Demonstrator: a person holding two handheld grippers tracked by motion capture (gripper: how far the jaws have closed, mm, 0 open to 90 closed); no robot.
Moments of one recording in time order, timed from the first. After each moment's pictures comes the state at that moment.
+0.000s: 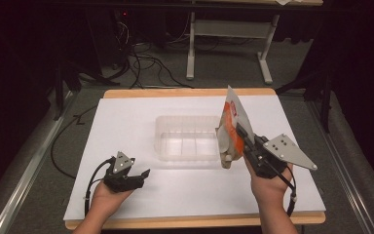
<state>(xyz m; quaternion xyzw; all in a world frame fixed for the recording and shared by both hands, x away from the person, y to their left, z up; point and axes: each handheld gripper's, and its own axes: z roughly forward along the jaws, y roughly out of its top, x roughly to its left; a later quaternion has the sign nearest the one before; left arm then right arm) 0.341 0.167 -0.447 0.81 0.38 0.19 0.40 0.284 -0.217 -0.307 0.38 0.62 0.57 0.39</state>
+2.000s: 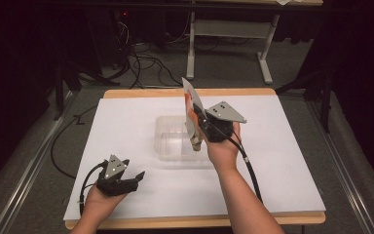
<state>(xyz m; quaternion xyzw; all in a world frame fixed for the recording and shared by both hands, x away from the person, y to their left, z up) 0.329 0.182 -0.443 0.81 0.37 0.21 0.41 0.394 -0.132 -0.330 0.39 0.67 0.53 0.34</state>
